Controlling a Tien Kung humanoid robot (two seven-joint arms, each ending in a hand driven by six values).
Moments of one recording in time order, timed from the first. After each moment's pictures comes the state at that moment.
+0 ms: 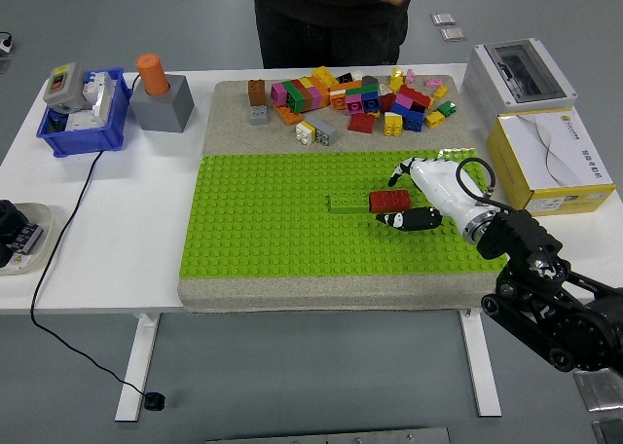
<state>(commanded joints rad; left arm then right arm) -0.05 0.13 -1.39 -0.18 1.27 0.05 -0.08 0.51 -0.23 0.74 1.12 -2.05 -0.20 -0.13</state>
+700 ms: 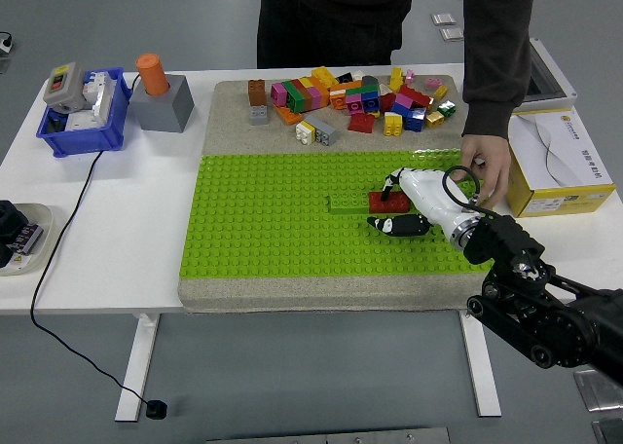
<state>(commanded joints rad) -0.05 0.14 -1.39 -0.18 1.27 0.05 -0.08 0.55 -0.17 0.70 0.99 -2.02 -0.22 -0.09</state>
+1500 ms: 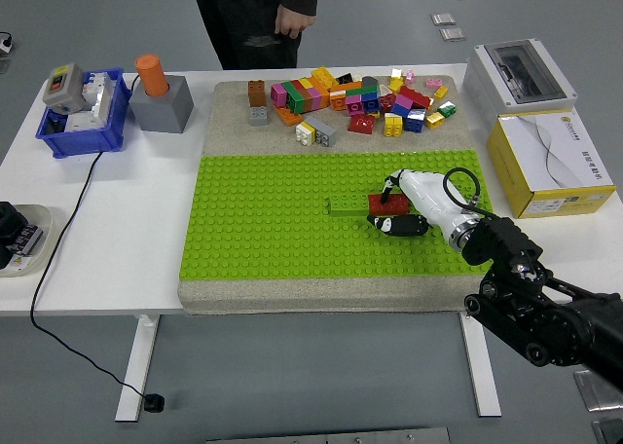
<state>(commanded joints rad) -0.05 0.14 -1.38 -0.18 1.27 0.05 -0.08 0.53 -0.15 0.75 0.99 -1.99 -0.22 -0.07</state>
